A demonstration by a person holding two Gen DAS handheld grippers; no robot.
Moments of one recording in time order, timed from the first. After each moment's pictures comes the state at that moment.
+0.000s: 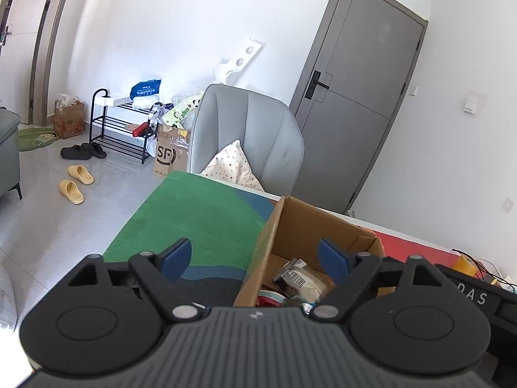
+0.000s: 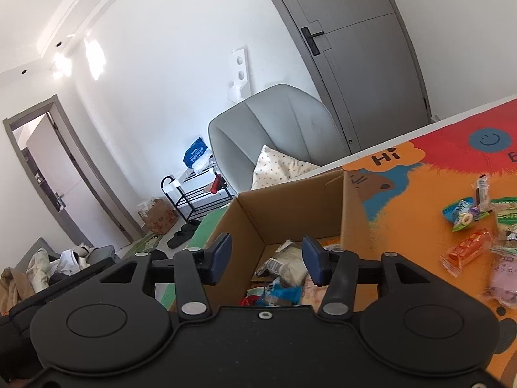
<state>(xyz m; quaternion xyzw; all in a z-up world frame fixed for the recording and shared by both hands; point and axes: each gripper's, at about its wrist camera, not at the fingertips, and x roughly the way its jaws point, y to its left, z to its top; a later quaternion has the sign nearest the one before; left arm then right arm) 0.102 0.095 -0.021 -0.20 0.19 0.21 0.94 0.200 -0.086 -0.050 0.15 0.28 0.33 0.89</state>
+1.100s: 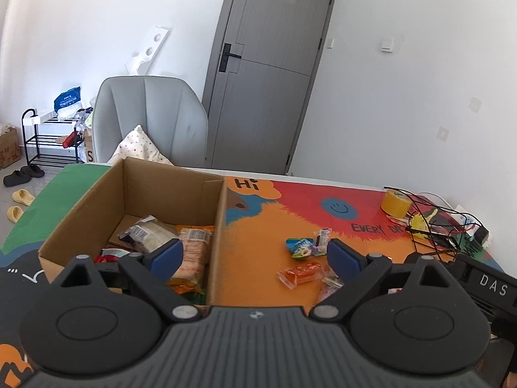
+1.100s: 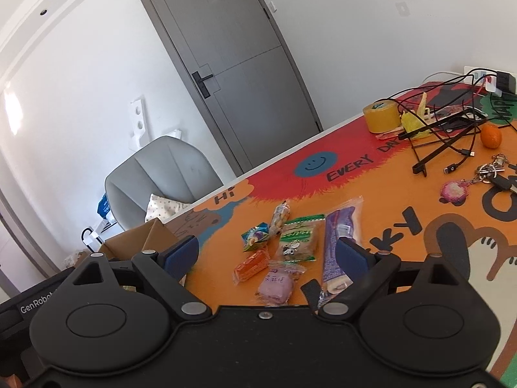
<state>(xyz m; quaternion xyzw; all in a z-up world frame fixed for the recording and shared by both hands) 0.141 -0.058 -0.025 -0.13 0.23 0.08 0.96 0.193 -0.269 -0.067 0.19 0.26 0.16 0.93</state>
